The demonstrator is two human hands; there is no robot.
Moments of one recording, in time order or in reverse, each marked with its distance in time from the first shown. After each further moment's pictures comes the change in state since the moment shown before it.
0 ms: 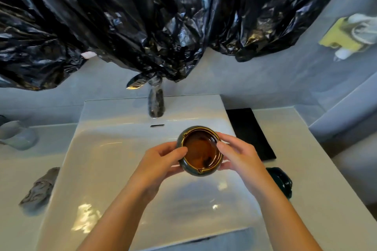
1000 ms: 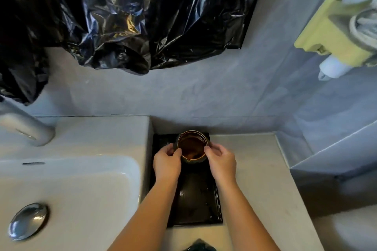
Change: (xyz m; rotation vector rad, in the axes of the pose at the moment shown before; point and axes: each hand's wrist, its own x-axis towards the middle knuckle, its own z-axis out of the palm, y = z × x) left_hand 0.288 -0.058 0.267 -0.045 0.571 -0.061; right_hand 0.255 0.136 -0.206 -0.113 0.327 0.093
